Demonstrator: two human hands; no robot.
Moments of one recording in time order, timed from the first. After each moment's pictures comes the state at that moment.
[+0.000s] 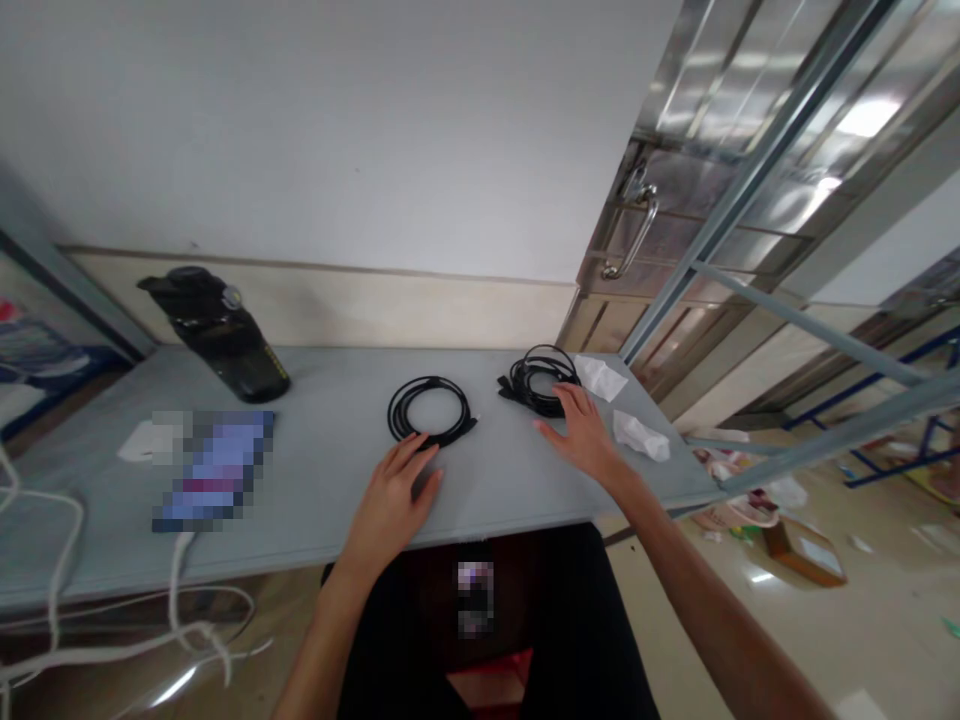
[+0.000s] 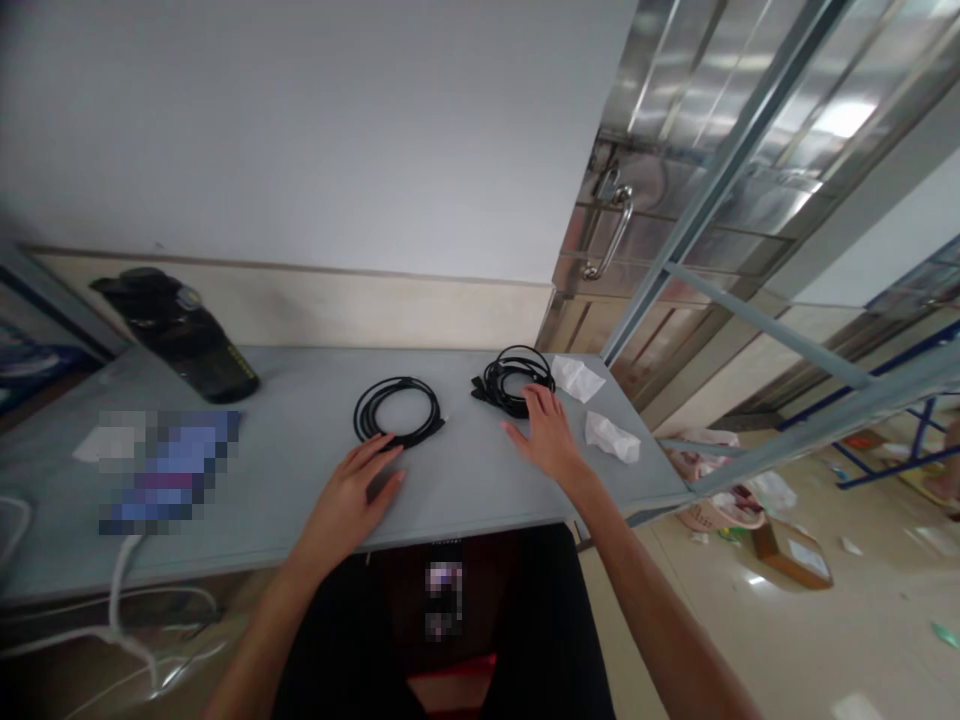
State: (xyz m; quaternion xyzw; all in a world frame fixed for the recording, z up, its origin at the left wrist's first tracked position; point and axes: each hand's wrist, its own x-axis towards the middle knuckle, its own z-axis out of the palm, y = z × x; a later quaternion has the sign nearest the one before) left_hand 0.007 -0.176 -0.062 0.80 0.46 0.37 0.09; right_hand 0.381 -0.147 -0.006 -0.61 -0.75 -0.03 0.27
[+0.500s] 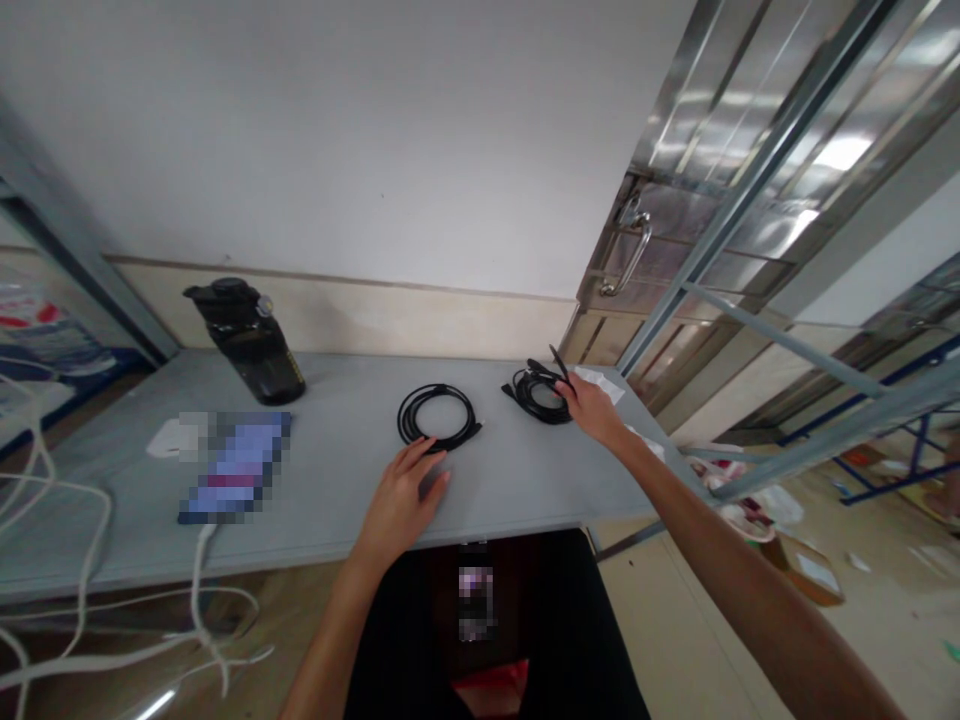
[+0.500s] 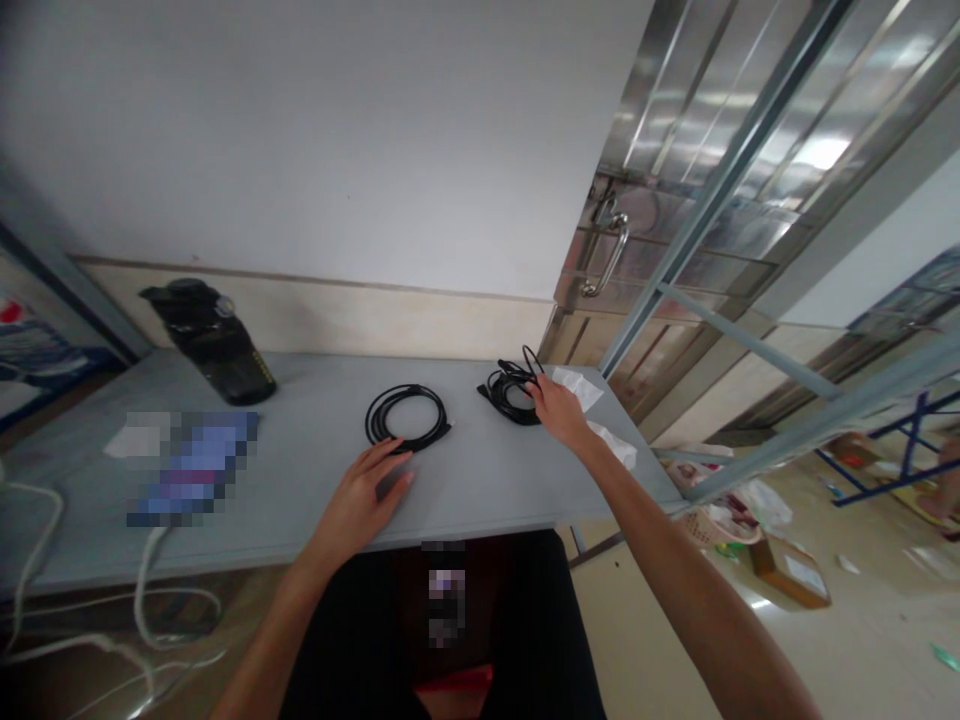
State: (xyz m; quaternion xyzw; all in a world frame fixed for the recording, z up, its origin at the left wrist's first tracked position) left_hand 0.003 -0.173 -0.069 0.79 0.45 0.40 0.11; right_hand 0.403 -0.093 0.036 -0.65 -0.72 0.01 0.24
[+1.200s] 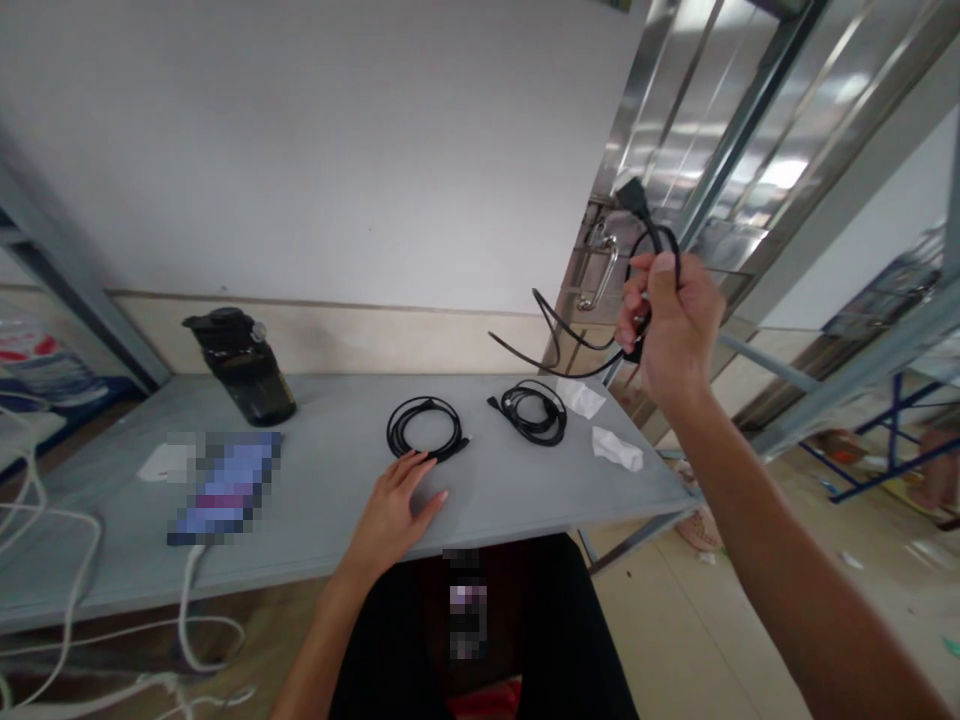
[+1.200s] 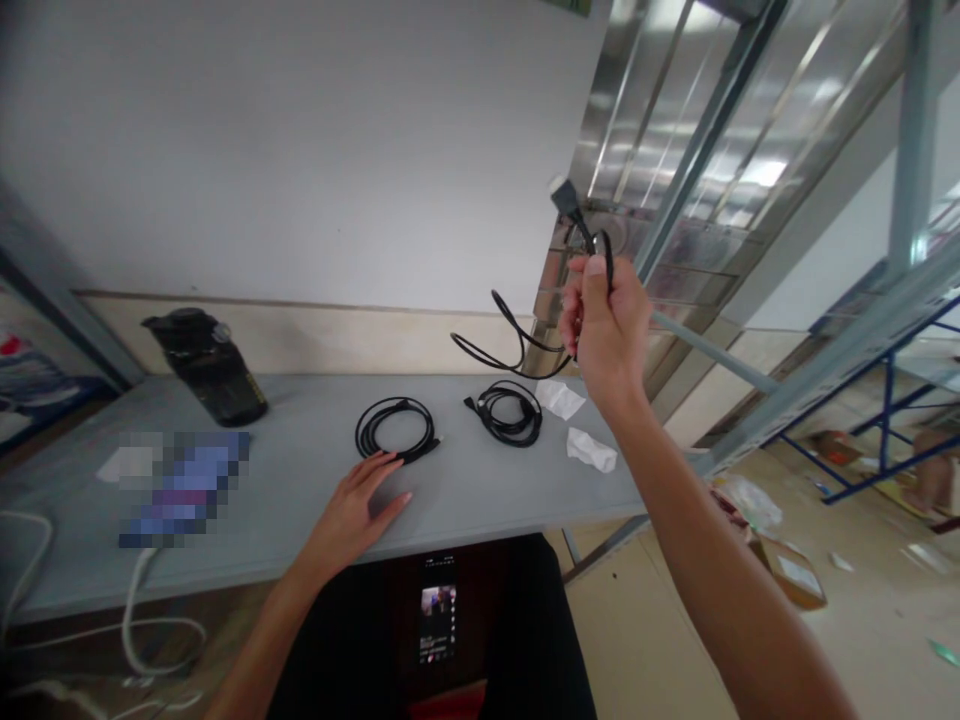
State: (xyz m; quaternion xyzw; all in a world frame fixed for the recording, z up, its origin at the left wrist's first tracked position) left_hand 0.005 -0.176 -0.067 0.81 0.43 0.39 0.09; right_hand 0.353 -0.172 0.255 -0.34 -0.60 0.11 0.72
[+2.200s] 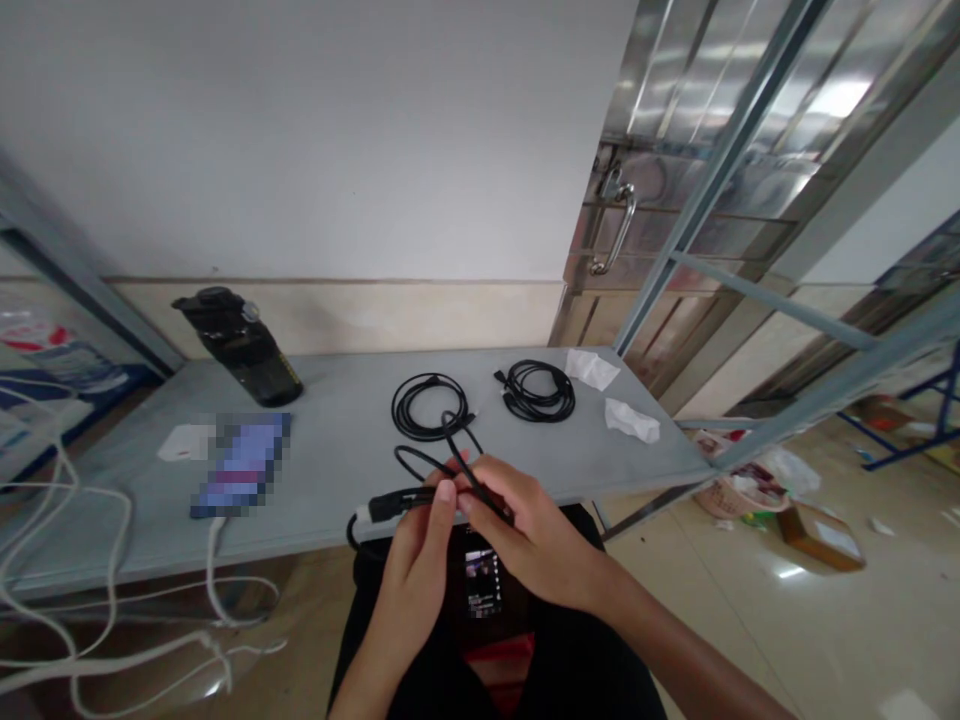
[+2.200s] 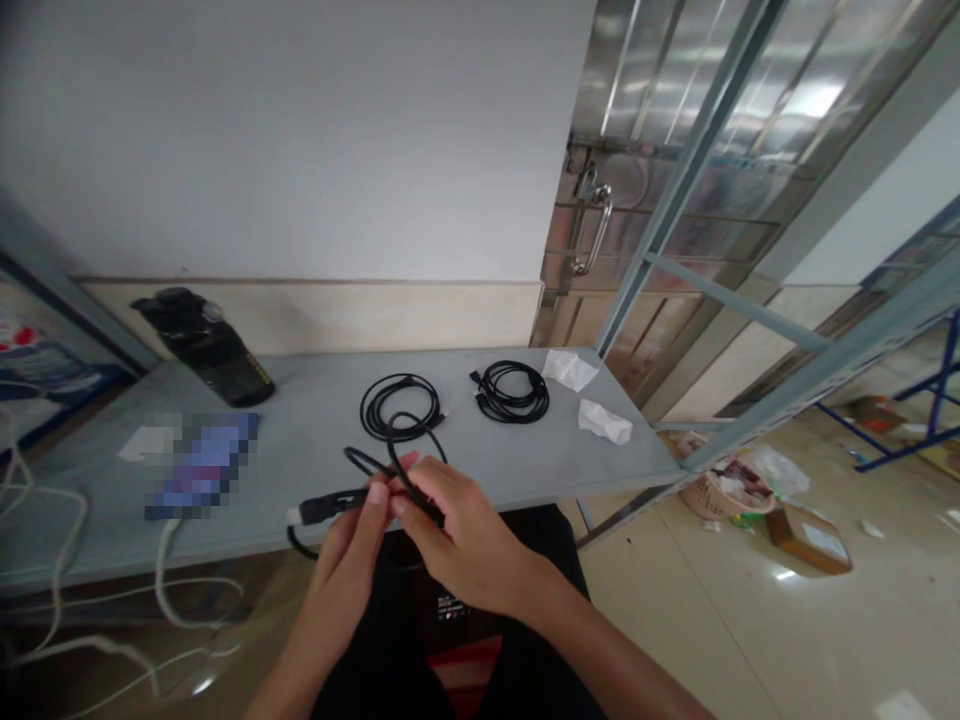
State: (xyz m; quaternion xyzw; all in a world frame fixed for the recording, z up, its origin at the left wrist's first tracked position) left_hand 0.068 -0.306 0.049 0.47 0.48 0.51 0.53; right_hand 0.242 -0.297 0.102 -0.37 -0.71 0.42 0.43
